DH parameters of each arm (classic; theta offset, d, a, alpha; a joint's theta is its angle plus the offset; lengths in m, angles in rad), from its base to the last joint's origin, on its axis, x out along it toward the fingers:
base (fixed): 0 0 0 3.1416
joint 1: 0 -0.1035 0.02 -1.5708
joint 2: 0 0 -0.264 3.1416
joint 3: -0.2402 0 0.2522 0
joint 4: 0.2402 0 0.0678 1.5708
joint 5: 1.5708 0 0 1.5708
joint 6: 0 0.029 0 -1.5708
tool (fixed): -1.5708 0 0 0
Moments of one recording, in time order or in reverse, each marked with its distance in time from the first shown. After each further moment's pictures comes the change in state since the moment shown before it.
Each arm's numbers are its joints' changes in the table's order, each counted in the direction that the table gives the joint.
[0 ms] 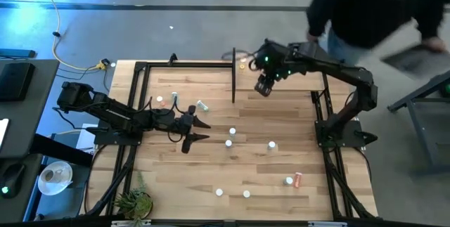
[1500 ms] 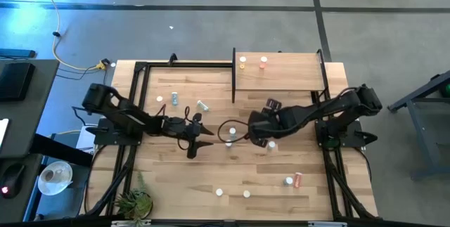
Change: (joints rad) left arm 0.034 -0.338 -0.010 -0.200 0.012 0.053; right arm -0.518 0.003 0.540 -0.316 -0.352 0.311
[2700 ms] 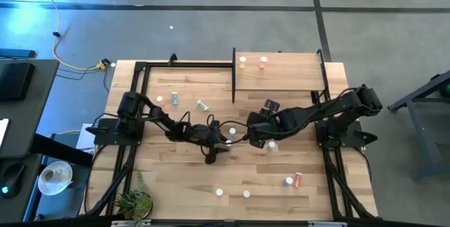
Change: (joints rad) left arm 0.000 -0.374 -0.303 -0.001 -0.030 -0.026; right arm -0.016 0.000 0.001 -0.055 -0.026 -0.008
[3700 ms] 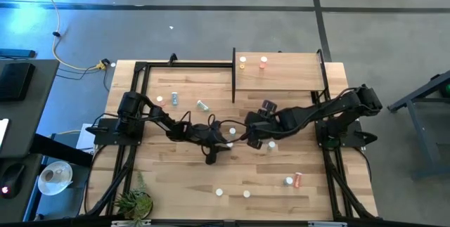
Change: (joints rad) left arm 0.000 0.000 -0.017 0.006 -0.036 0.000; right arm 0.013 -0.001 -0.006 -0.067 0.048 0.000
